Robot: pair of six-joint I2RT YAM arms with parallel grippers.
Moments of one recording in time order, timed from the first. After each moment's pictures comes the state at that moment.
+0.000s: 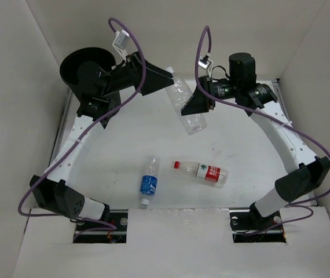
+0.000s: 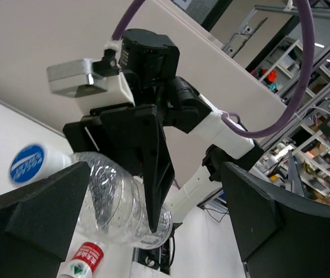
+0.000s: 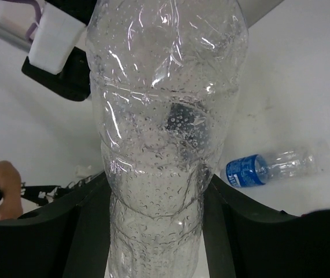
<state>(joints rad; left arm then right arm) -0.34 1.39 1.49 0.39 1.00 -1.05 0.41 1.57 1.74 -0.52 -1.21 0.46</state>
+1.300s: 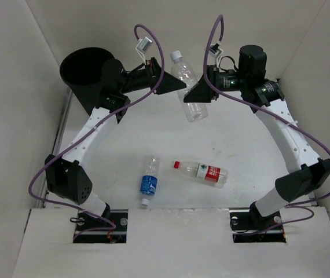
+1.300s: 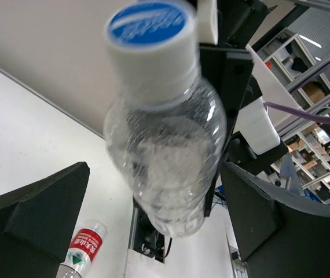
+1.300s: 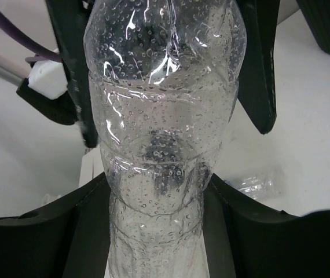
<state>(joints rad) -0.40 1.56 1.49 0.40 1.00 -1.03 0.37 1.57 1.80 -0.43 -1.14 0.49</state>
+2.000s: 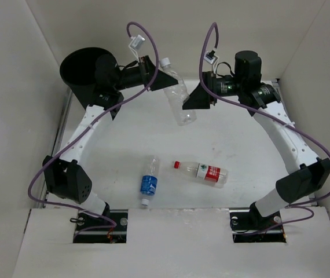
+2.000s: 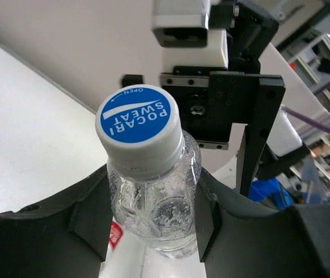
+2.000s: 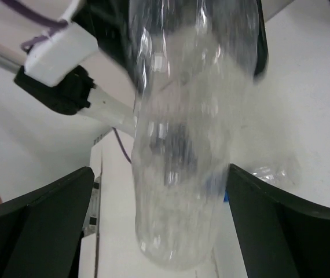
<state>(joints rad) -0.35 1.56 1.53 0.29 1.01 -0.93 0.38 1.56 1.73 -0.43 -1.15 0.49</state>
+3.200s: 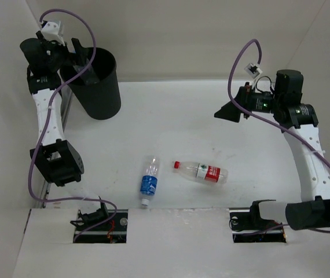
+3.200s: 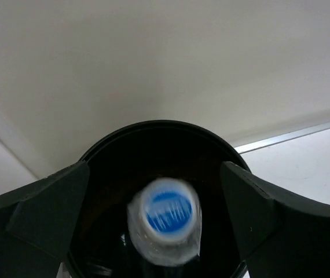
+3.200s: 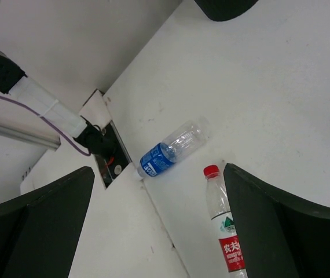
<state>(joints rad) 0.30 1.78 1.88 -0.10 0.59 0.05 0.07 1.28 1.49 -0.69 -1.06 0.18</state>
